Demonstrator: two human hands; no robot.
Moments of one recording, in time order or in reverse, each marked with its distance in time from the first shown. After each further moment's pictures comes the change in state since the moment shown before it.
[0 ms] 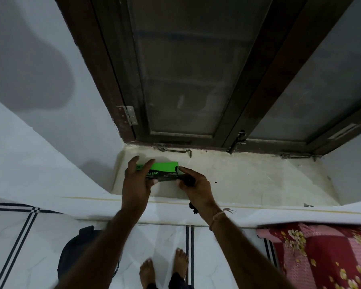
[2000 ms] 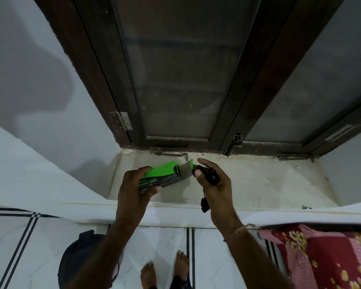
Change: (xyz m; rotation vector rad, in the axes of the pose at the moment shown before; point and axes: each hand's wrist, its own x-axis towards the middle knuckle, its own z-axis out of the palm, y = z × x) left_hand -0.019 0.038 -0.032 -0.282 0.007 -0.045; right_hand -0.029 -0.031 -0.049 0.433 0.162 -0.170
